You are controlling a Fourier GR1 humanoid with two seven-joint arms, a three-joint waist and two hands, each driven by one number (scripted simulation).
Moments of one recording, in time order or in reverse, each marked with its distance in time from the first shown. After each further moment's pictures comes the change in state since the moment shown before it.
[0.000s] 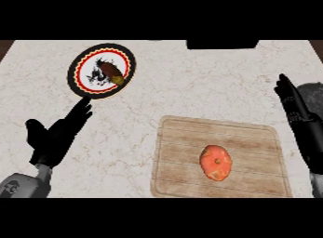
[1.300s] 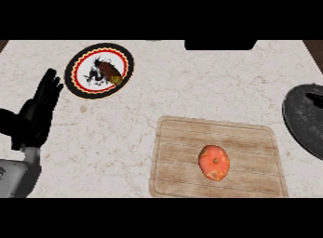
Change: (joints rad) left arm -0.079 -0.028 0.161 -0.025 -0.116 0.192 -0.077; right arm 0.068 -0.463 -0.180 -0.020 0.015 0.527 -0.324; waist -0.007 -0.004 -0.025
